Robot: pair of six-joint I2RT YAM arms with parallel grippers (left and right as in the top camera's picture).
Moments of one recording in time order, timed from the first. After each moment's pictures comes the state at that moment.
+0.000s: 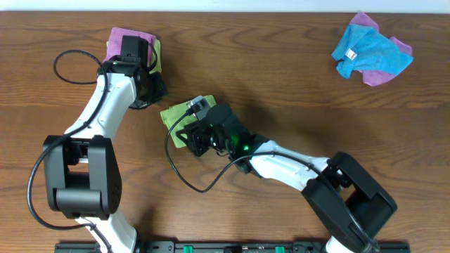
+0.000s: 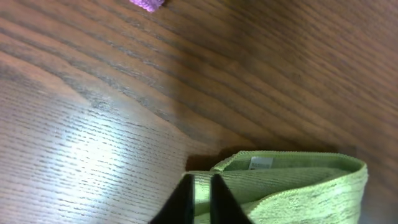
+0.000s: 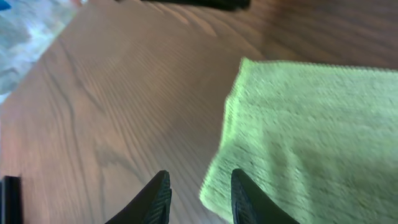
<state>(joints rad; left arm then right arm) -0.07 1.89 1.39 -0.76 0.09 -0.46 0.79 1.85 0.95 0.31 -0.32 0.41</state>
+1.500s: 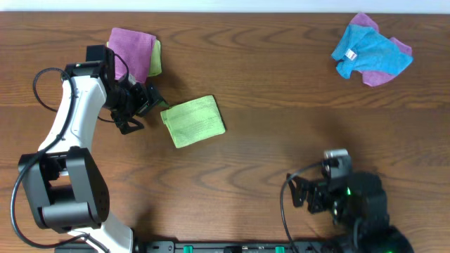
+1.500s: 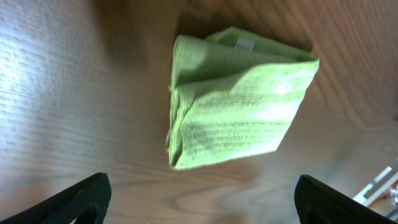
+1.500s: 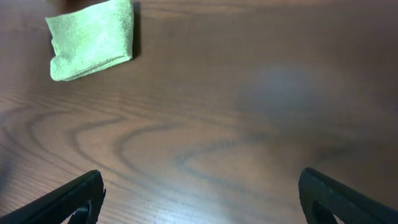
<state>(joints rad) 0.10 1.81 1.39 -1.11 0.50 -0.45 0.27 0.35 0.46 -0.84 -0.18 0.30</state>
